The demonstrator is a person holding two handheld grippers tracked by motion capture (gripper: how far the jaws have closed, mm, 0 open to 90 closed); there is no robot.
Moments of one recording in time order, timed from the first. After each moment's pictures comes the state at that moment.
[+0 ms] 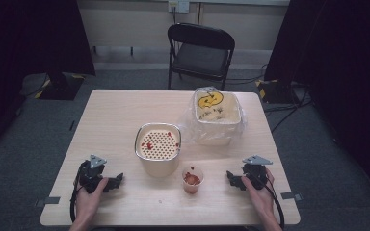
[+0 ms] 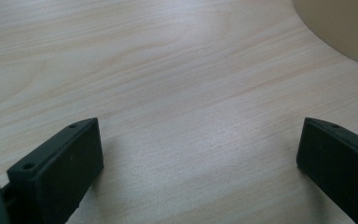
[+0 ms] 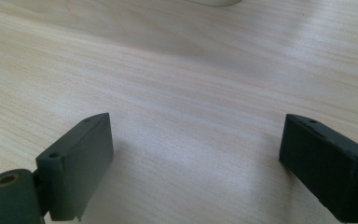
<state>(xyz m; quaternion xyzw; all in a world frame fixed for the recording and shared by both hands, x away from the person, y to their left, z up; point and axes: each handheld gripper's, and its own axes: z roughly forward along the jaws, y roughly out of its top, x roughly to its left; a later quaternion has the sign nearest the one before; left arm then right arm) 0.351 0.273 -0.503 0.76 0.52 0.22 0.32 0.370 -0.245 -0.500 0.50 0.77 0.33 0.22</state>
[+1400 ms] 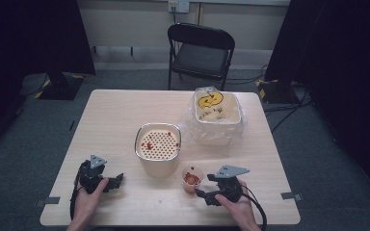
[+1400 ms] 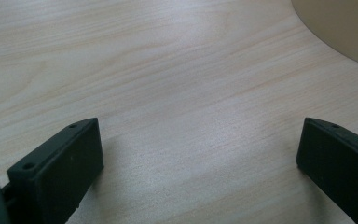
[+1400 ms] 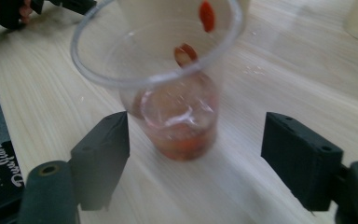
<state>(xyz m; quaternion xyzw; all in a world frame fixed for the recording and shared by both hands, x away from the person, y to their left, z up) 0.351 0.273 -0.503 0.76 0.52 0.22 0.32 0.324 -0.160 -0.469 0.34 0.83 0.44 0.08</state>
